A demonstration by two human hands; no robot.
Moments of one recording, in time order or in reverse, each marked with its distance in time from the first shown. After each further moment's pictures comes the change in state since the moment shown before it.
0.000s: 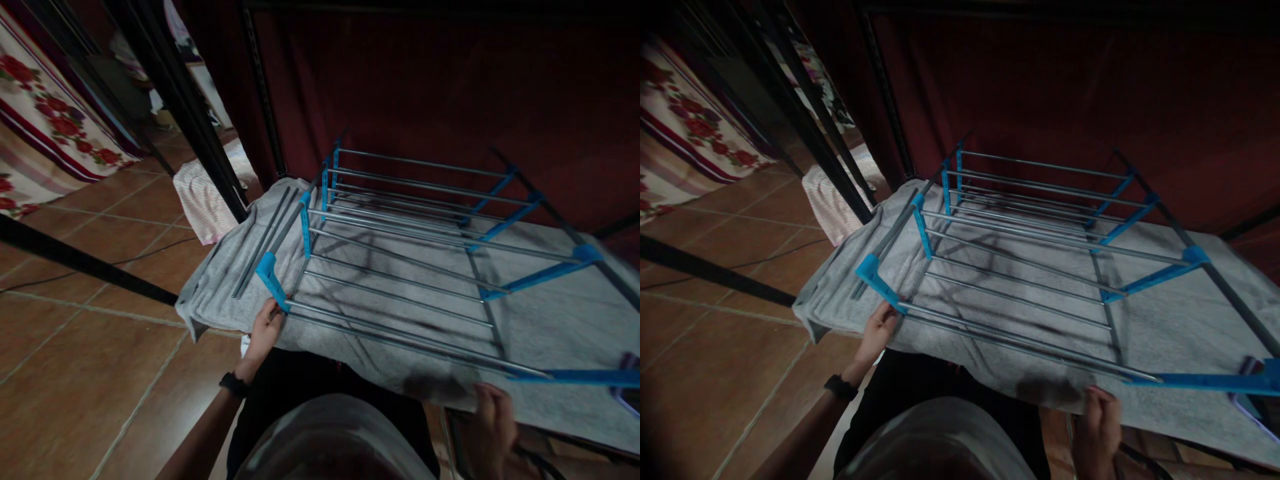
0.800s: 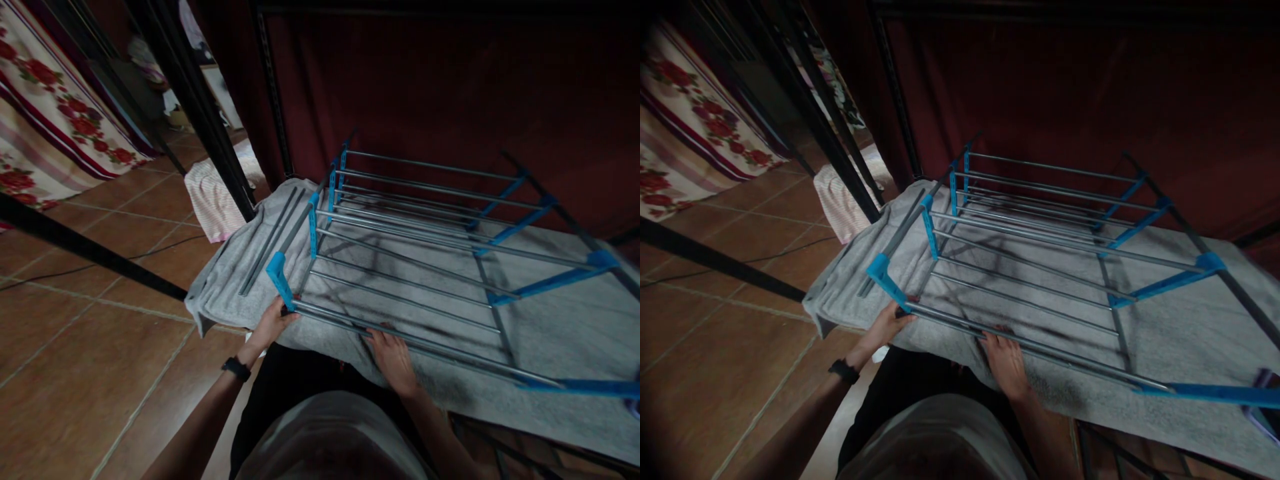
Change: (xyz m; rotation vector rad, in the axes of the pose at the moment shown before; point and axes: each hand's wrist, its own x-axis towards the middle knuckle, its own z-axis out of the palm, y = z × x) left_hand 0.016 -0.017 -0.009 0.069 -0.259 -0.022; right_hand -0.022 -0.116 0.132 -0.436 -0.732 -0.740
